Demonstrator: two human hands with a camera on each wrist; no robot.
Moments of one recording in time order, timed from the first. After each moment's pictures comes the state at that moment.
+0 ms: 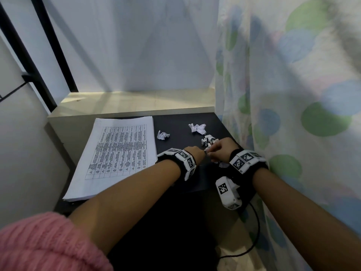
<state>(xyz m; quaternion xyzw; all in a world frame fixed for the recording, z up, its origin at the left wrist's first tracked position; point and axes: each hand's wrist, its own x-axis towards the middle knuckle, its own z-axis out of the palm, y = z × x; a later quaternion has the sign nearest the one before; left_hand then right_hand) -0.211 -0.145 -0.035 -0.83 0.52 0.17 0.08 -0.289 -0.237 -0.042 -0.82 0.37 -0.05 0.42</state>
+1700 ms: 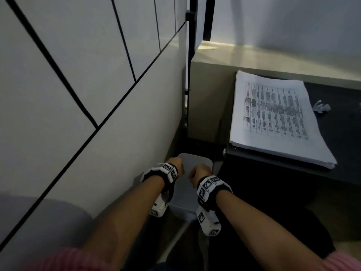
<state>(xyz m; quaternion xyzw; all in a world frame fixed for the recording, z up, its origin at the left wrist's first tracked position) -0.077 0.260 -0.201 -0.94 0.07 0.31 -0.10 -0.127 0.165 -0.212 -0.89 0.19 0.26 0.31</state>
